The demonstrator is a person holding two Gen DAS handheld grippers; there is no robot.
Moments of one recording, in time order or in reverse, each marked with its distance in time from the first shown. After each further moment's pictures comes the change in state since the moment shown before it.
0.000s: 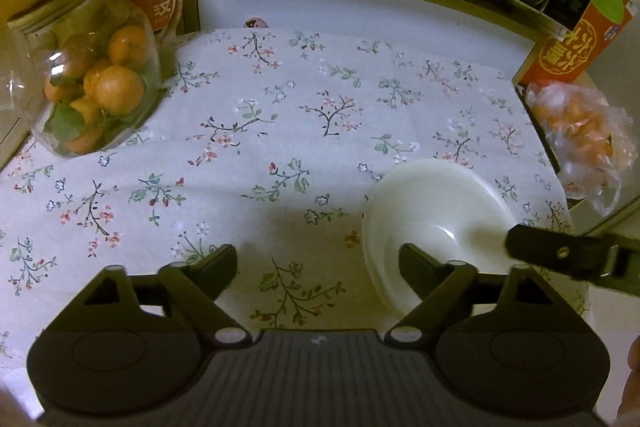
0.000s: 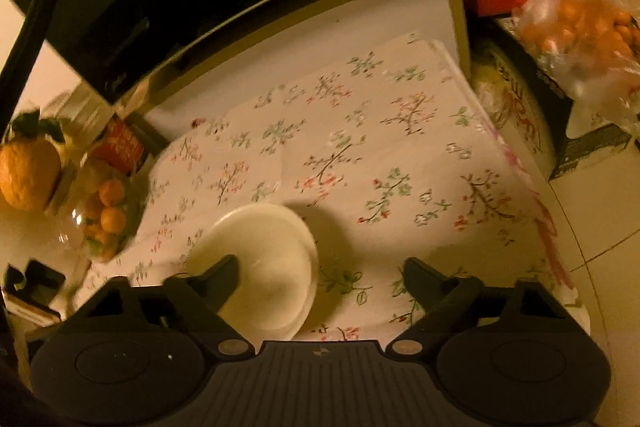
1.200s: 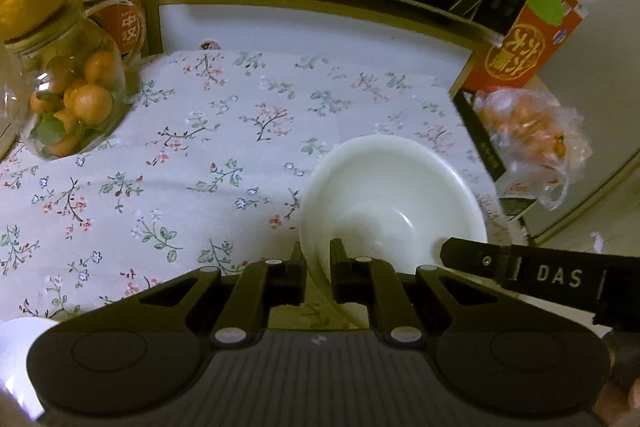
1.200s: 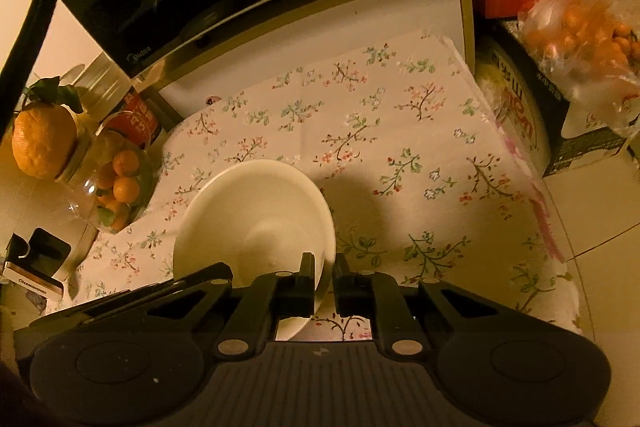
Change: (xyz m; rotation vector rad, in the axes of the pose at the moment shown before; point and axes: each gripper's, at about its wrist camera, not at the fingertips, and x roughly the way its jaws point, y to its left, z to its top) left arm -0.044 -0.031 -0.014 0.017 -0.060 -0.100; right arm -0.025 0.019 -0.014 -0.037 0.021 -0.027
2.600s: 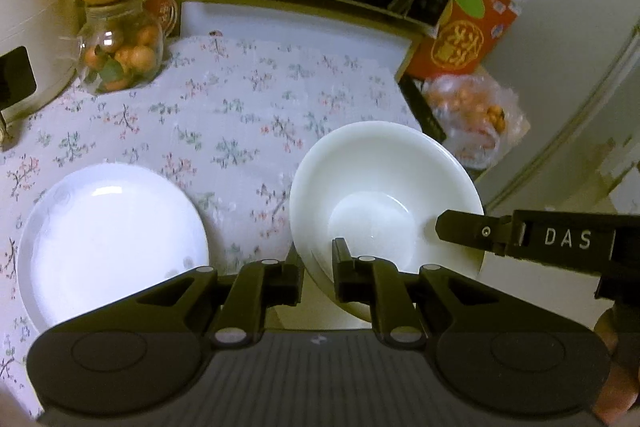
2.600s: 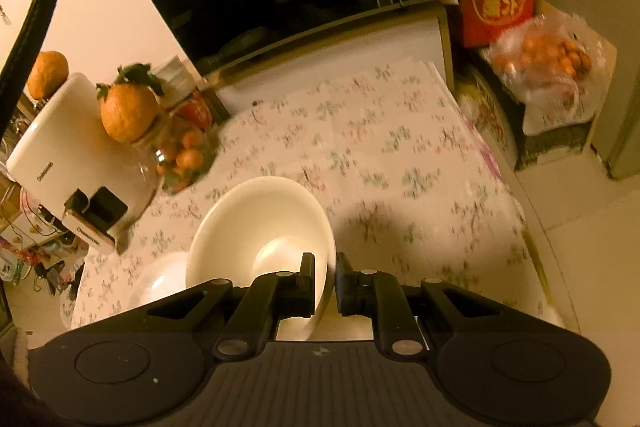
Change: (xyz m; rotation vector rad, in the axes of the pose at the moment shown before) left arm -0.106 -0.003 -0.096 0.015 -0.019 -0.073; right arm -0.125 0.029 -0.096 -0.015 -0.097 -0.004
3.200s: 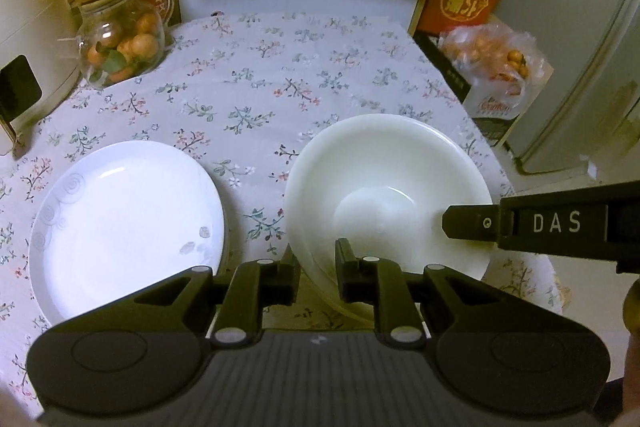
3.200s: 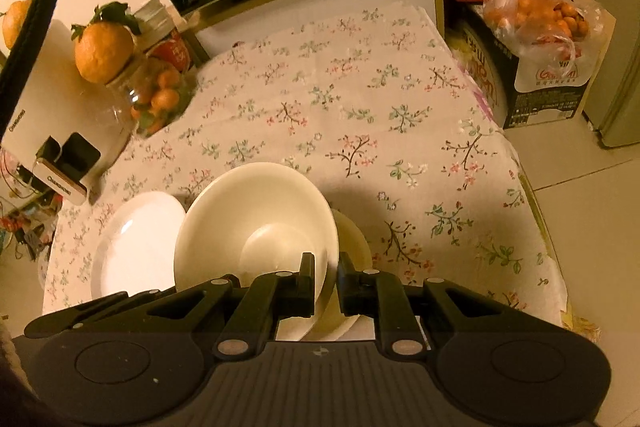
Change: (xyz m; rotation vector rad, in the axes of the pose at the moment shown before) left arm 0.020 -0.005 -0.022 0.121 0.050 0.115; right arm 0.026 -0.001 -0.028 -0.032 0.126 -0.064
